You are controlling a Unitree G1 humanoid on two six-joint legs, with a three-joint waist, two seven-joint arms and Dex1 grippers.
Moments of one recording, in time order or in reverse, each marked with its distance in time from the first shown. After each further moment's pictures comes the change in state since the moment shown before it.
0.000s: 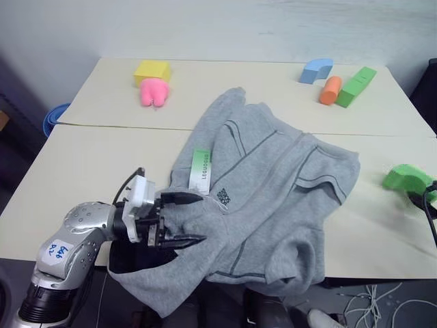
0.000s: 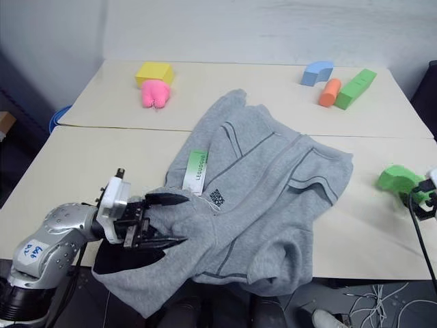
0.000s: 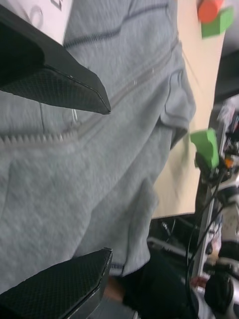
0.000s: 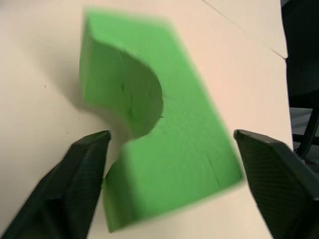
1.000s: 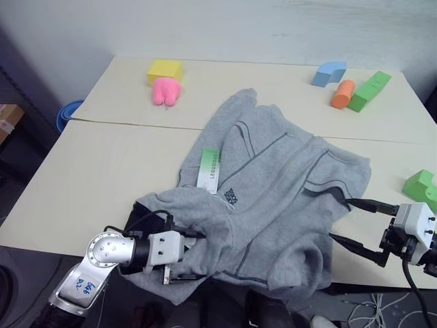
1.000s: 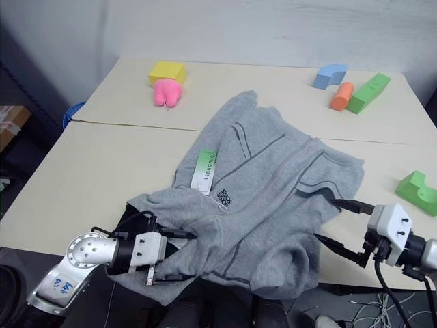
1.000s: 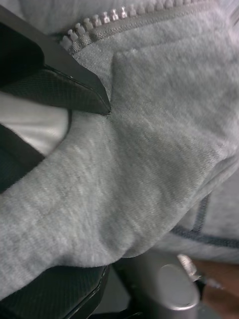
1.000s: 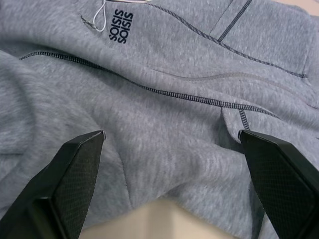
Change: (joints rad) left arm 0.139 -0.008 -0.194 0.091 0.448 -0.375 0.070; right arm 0.572 0.181 -0.078 -0.953 0.437 -0.031 0.382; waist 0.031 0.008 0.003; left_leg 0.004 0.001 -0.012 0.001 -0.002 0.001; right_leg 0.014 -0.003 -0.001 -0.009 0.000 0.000
